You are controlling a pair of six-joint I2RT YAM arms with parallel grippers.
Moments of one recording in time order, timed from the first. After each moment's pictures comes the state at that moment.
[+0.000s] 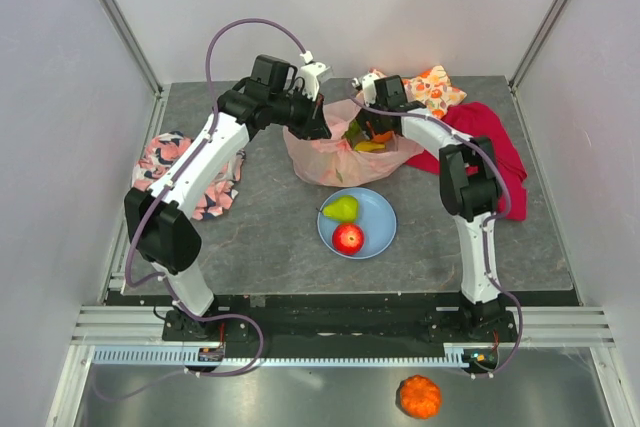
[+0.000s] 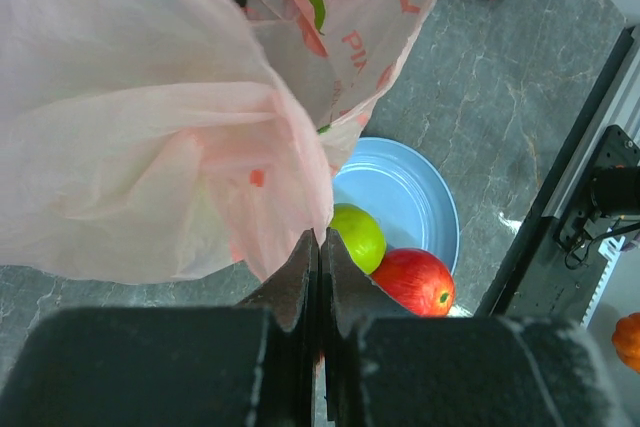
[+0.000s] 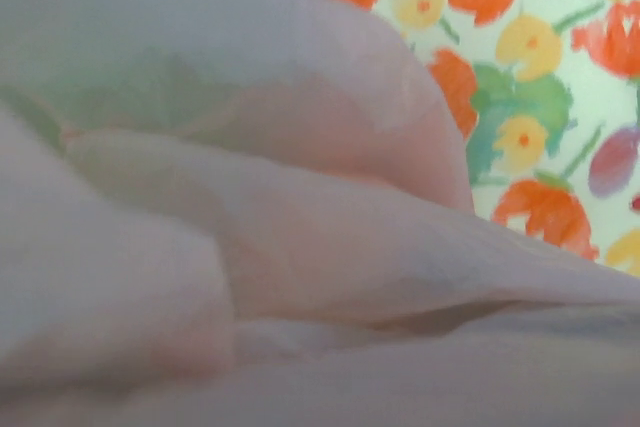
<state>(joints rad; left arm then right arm) -0.47 1.75 1.74 -0.69 0.56 0.05 0.33 2.29 1.84 -0.32 0.02 -0.25</state>
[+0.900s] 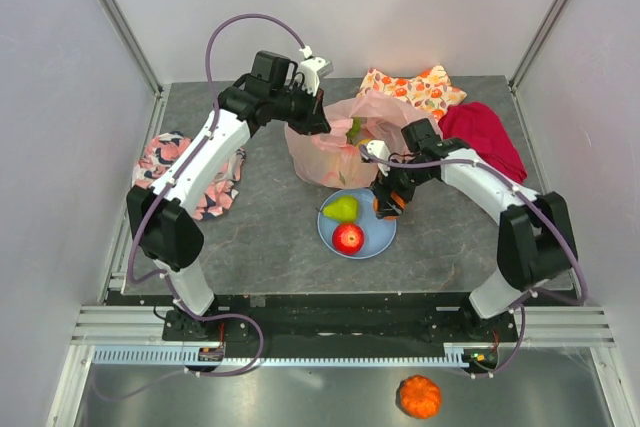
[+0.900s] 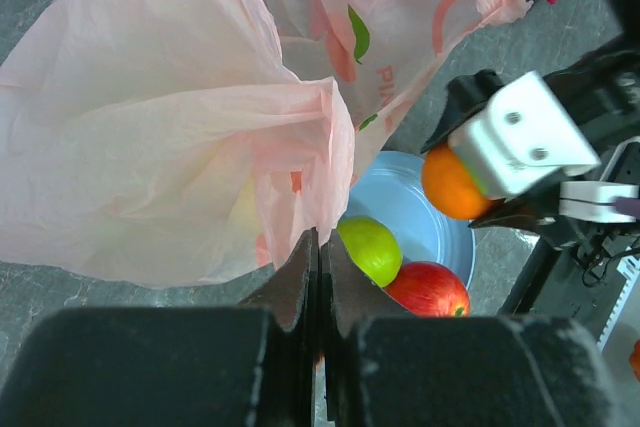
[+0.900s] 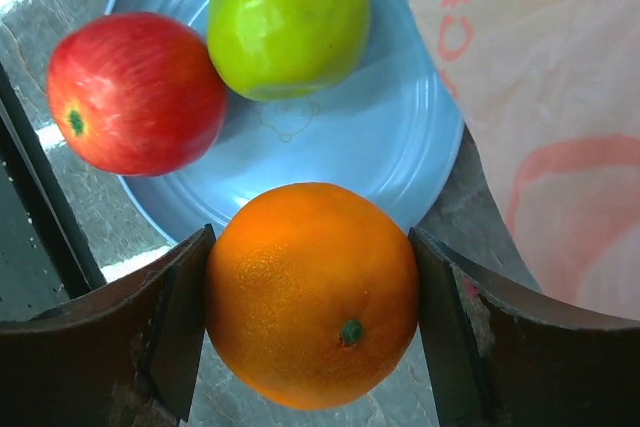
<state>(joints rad) -0.47 1.77 1.78 -0.69 0.52 0.05 0.36 1.56 1.15 -0.74 -0.59 -0.64</state>
